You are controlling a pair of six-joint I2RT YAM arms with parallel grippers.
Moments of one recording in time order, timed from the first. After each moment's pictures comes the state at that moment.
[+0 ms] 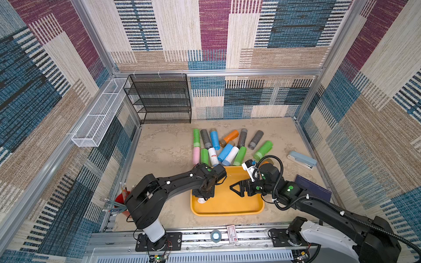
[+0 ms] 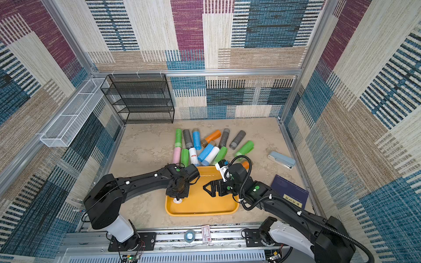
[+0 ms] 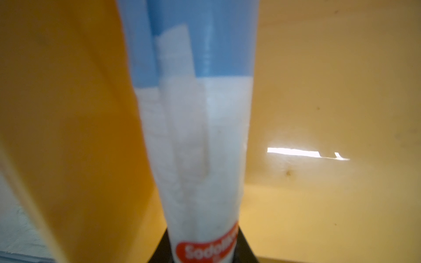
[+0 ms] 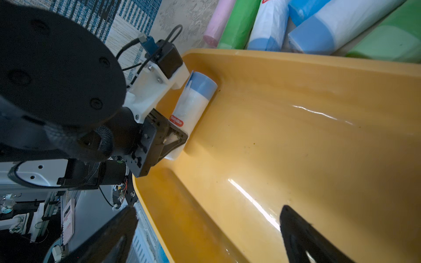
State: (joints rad) left arm -0.89 1.67 1.09 -1.00 -0.19 -0.81; right arm 0.71 1.00 0.57 -0.23 -0.39 0.56
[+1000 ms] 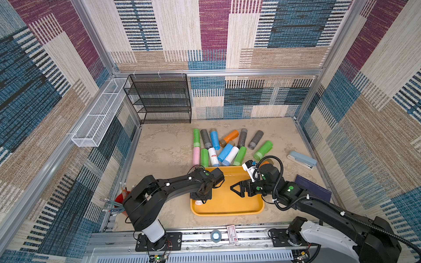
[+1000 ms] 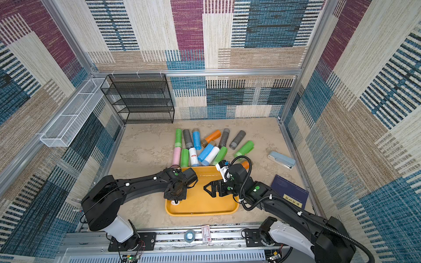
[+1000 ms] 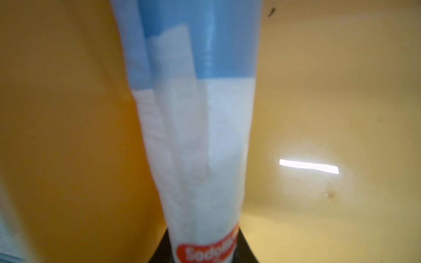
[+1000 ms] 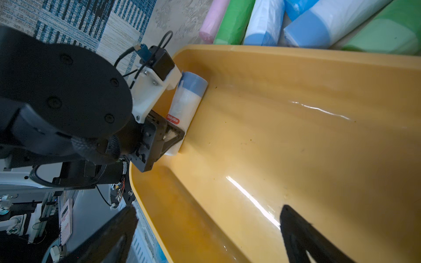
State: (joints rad) left arm -0.89 1.65 0.99 -0.94 -0.24 -0.89; right arm 0.71 1.00 0.57 -0.25 -0.38 0.56
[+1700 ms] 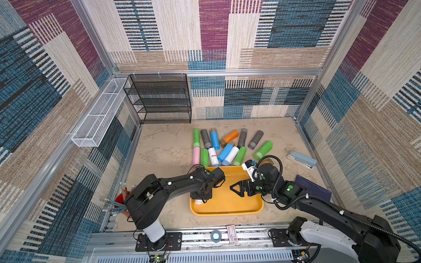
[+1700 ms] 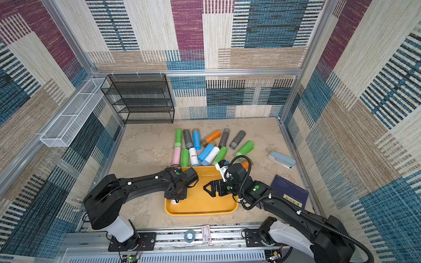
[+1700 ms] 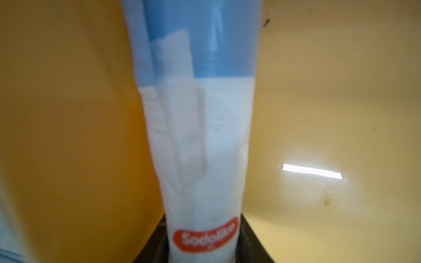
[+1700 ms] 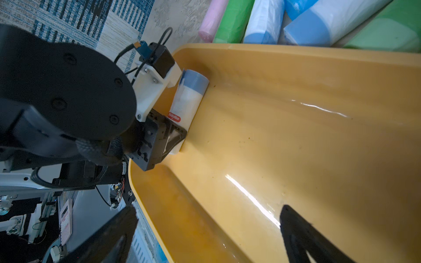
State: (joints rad) left arm -0.89 1.67 1.01 -0.95 -0.26 -0.89; right arm 0.71 1.01 0.58 -0.25 -0.38 0.56
